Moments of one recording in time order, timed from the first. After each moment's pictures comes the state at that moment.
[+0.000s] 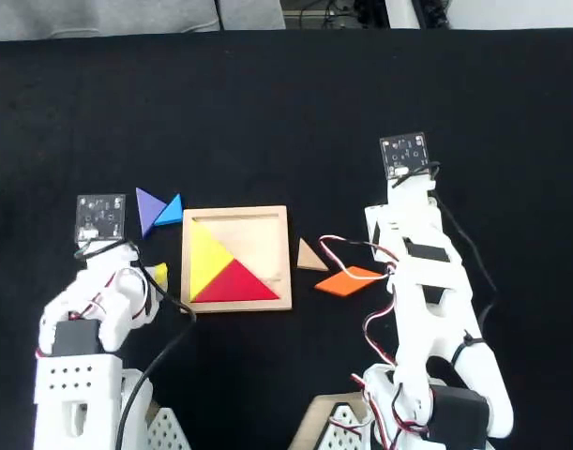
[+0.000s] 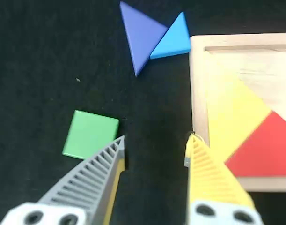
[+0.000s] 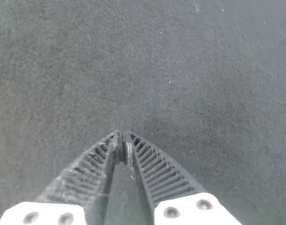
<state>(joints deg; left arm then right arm) -9.1 -73.0 79.3 56.7 -3.9 9.1 -23.2 64.5 14.1 16.8</state>
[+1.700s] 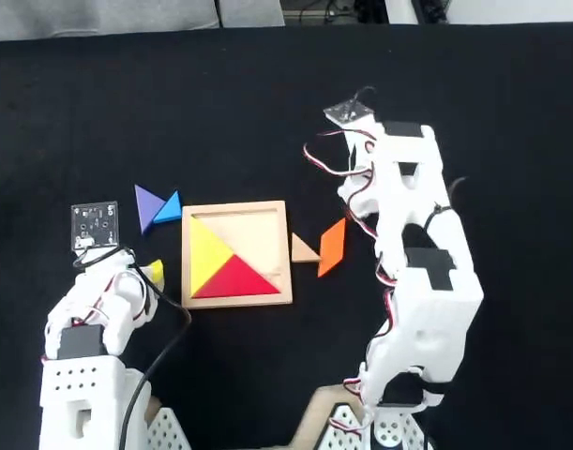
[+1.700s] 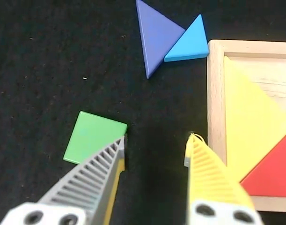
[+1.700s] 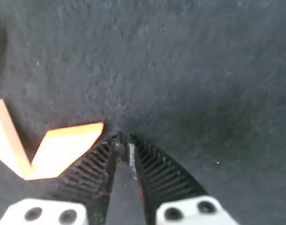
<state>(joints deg) -11.3 -73.5 87.5 45.7 -2.6 2.5 26.2 -1.9 73.9 27.6</state>
